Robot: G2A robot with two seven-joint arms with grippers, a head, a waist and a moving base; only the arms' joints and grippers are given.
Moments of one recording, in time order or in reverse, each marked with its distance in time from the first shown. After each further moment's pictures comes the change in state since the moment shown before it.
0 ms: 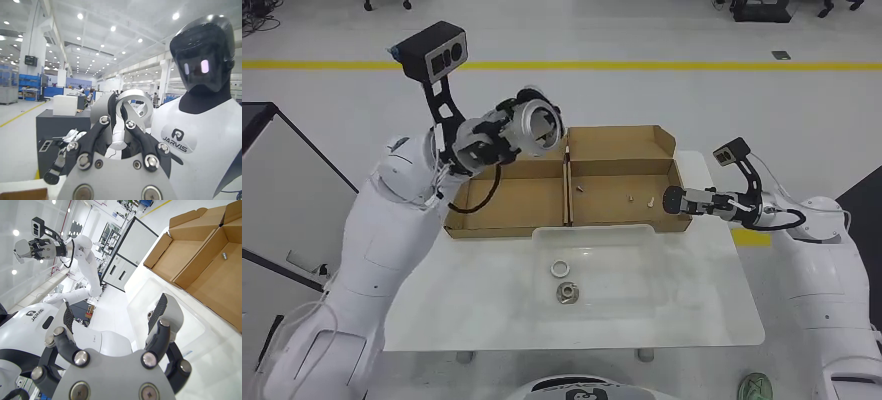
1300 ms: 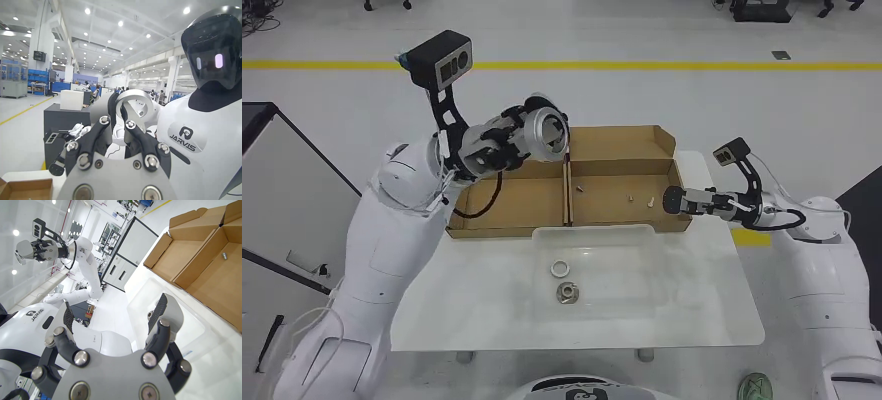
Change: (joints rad) left arm 0.048 -0.030 -0.038 -0.025 0.029 0.042 -0.018; right arm 0.000 0.000 0.000 0.000 0.000 0.000 0.000
